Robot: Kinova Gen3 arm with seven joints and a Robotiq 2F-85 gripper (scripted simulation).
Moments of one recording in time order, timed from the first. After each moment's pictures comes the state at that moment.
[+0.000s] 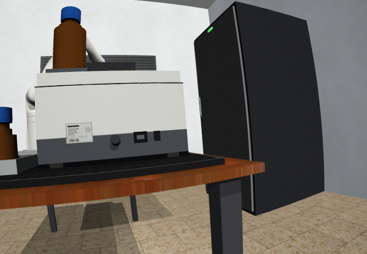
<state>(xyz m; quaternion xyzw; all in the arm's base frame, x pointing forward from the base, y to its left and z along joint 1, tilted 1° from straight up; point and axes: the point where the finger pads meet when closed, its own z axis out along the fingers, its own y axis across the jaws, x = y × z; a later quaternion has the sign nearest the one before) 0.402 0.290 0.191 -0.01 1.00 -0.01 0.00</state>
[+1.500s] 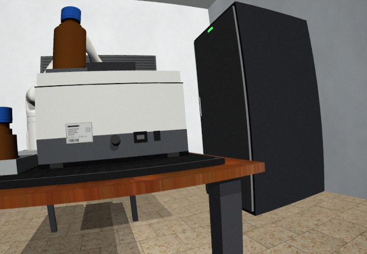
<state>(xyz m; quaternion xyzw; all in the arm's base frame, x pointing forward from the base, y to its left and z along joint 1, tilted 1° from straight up) 0.403 0.289 0.141 -0.01 1.00 -0.01 0.00</state>
